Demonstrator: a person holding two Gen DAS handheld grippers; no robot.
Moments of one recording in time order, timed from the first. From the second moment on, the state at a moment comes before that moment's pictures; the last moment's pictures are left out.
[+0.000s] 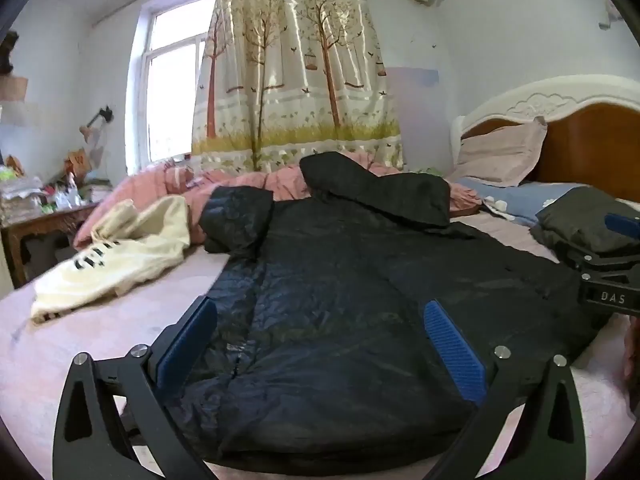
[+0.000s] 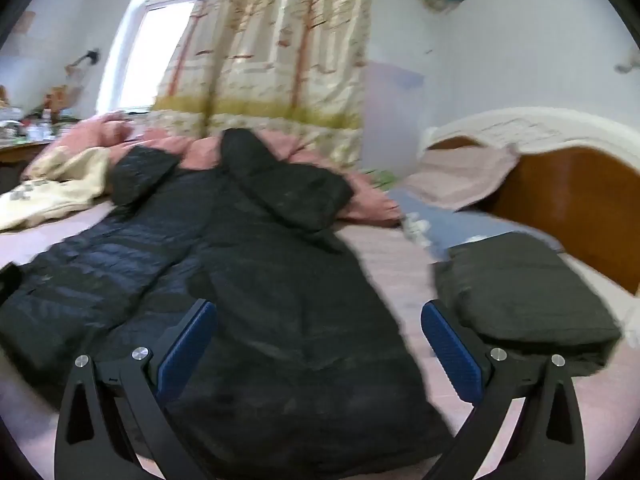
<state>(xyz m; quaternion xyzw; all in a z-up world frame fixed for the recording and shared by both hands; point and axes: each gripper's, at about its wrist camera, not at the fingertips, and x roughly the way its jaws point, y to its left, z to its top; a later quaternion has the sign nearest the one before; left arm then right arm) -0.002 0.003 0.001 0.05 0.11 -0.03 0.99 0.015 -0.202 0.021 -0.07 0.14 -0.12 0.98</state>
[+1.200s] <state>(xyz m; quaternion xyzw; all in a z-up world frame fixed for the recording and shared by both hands) -0.040 0.018 0.020 -0.01 -0.01 0.01 1.00 -0.007 -0.210 0.025 -0.02 0.08 -0.07 0.99</state>
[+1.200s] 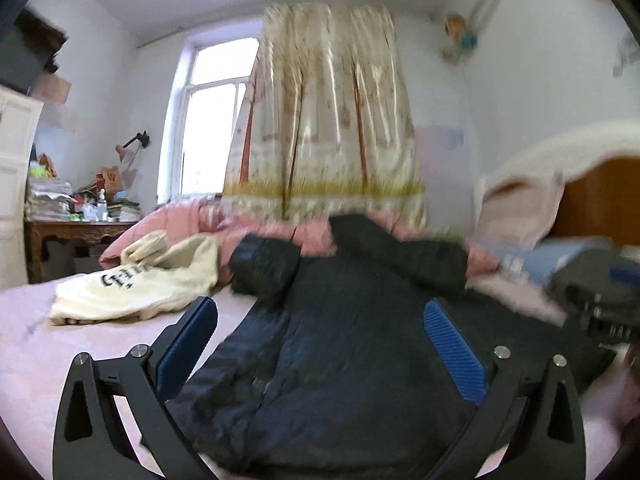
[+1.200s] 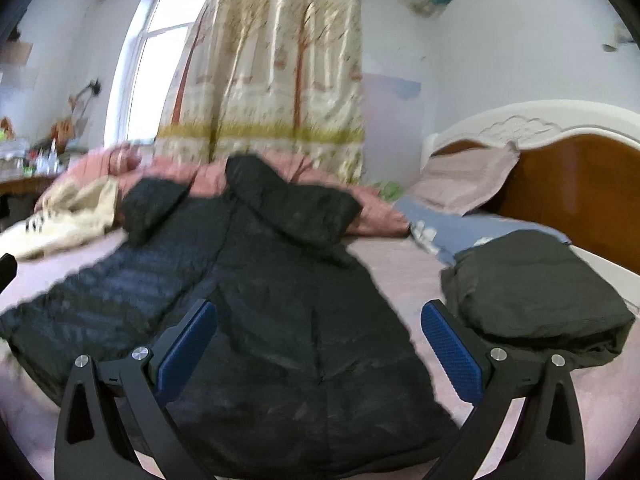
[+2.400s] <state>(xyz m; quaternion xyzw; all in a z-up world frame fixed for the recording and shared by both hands) -0.032 0.017 0.012 -0.01 0.01 0.08 1.00 -0.005 -0.205 0.026 -0.04 0.06 -0.10 0.99</state>
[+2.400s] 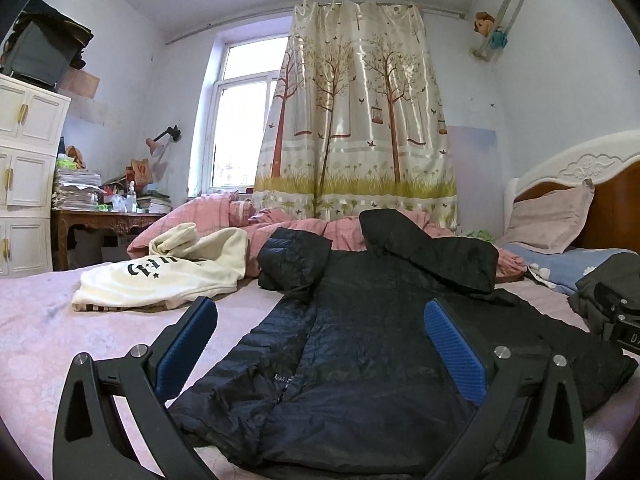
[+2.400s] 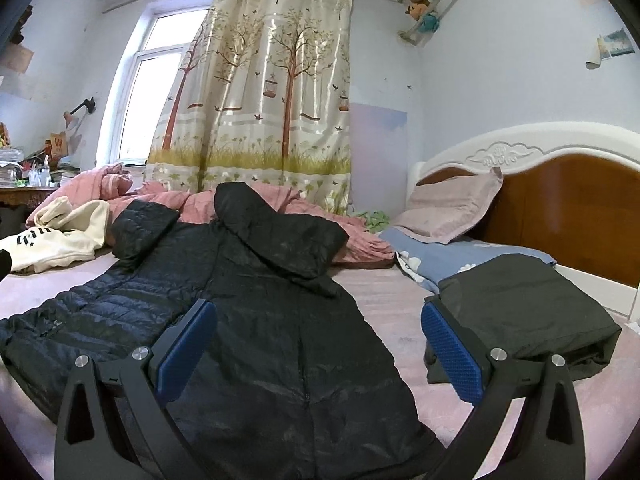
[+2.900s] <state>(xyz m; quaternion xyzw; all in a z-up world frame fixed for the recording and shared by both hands) -0.037 0.014 0.012 0.00 0.00 0.08 1.00 -0.003 -0.203 0.024 -0.05 0.07 -0.10 0.99</state>
